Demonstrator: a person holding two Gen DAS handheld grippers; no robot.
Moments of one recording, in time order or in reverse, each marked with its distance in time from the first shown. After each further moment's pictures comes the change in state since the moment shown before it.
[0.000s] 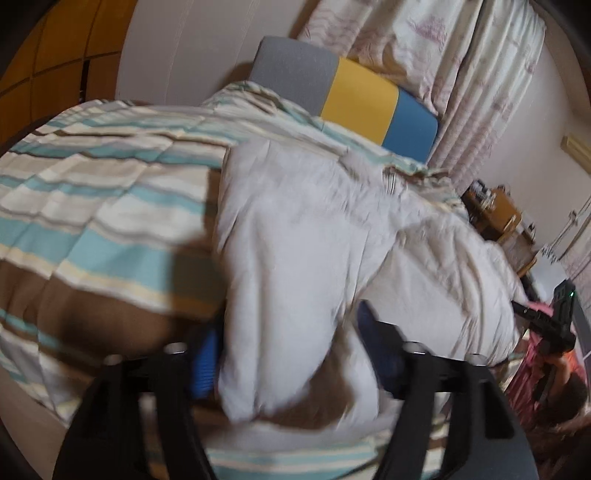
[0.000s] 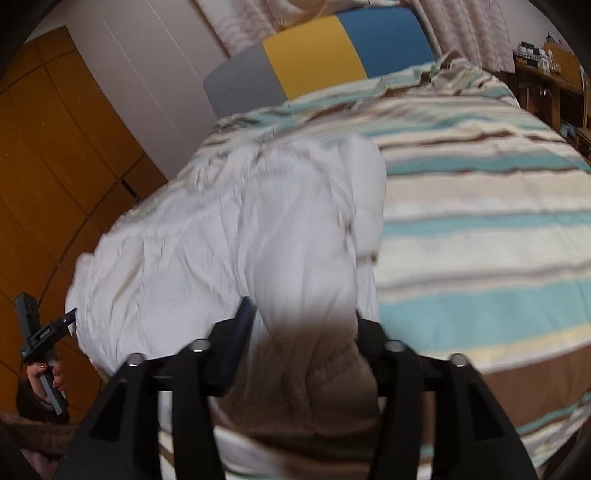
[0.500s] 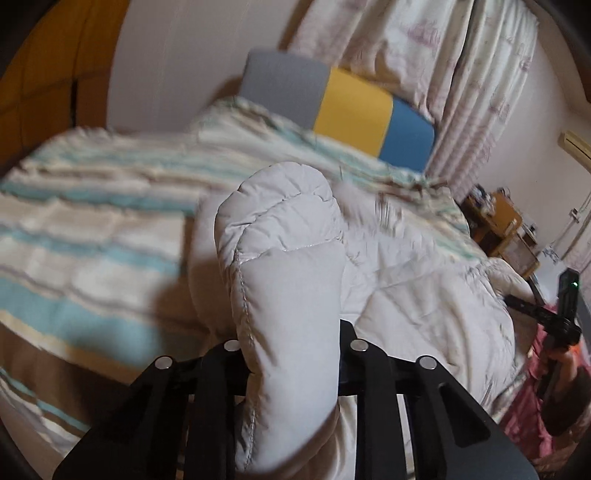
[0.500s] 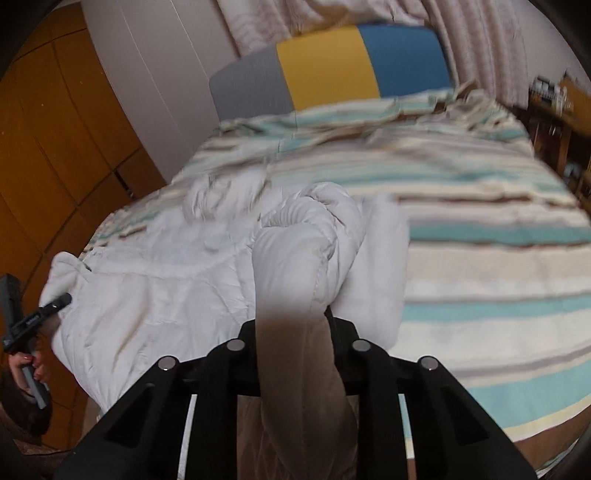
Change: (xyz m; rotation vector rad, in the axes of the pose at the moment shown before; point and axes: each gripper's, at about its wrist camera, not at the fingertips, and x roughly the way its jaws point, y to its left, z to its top) left arm 0.011 -0.030 0.053 0.045 -0.060 0.020; right arm 0.005 0.031 0.048 -0.106 -0.032 -0.075
